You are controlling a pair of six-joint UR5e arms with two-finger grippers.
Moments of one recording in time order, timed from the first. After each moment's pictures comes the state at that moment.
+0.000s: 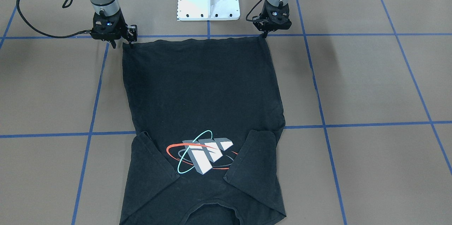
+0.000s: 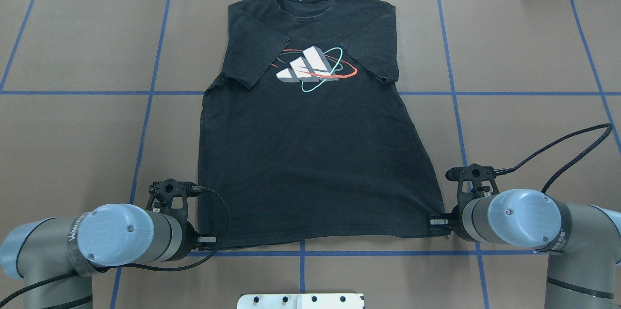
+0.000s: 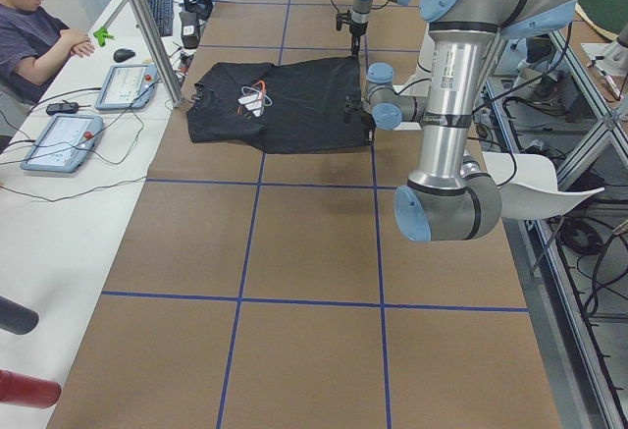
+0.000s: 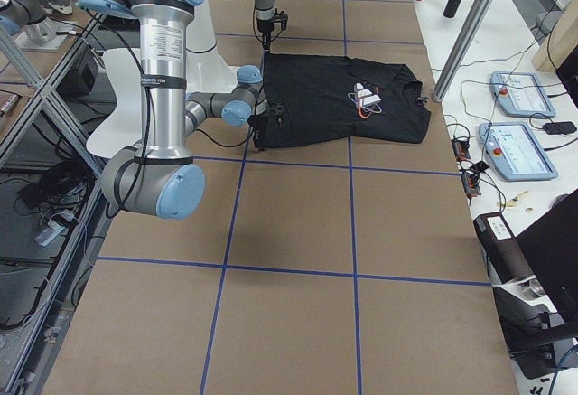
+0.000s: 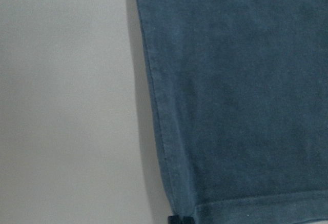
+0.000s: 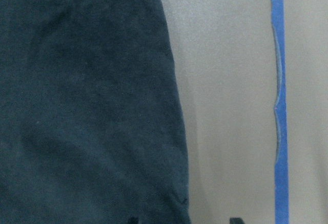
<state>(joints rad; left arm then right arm) -0.23 -1.76 -2.04 -1.77 -1.70 -1.41 0.29 -1.60 2.07 -1.32 1.68 1.36</state>
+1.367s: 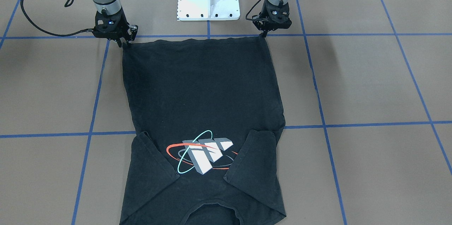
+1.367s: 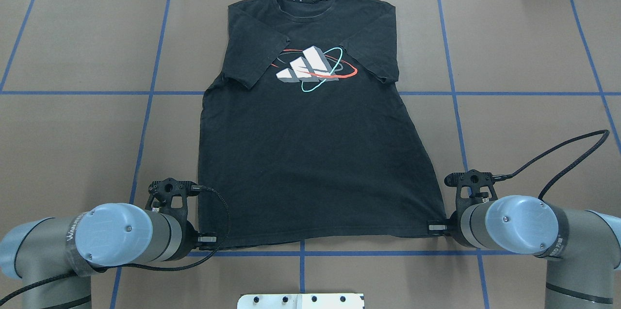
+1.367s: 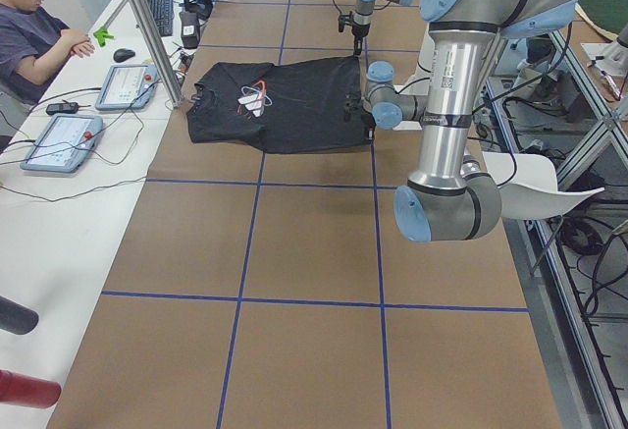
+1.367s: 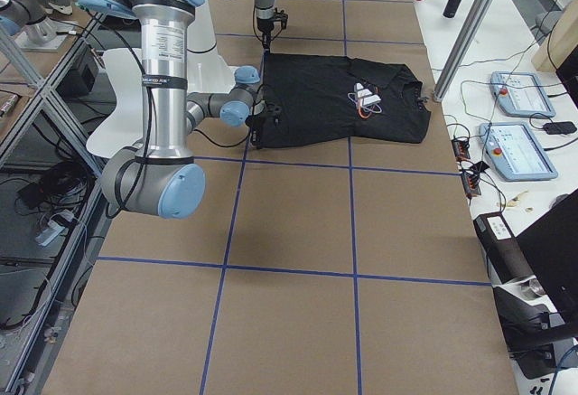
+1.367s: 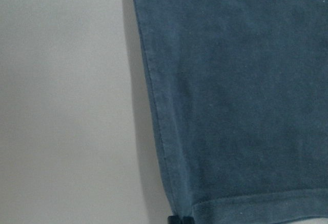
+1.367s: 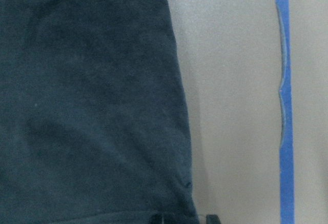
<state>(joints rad) -0.23 -1.76 -2.05 -1.77 -1.70 -1.41 0.27 -1.60 2.07 -1.32 1.68 1.38</state>
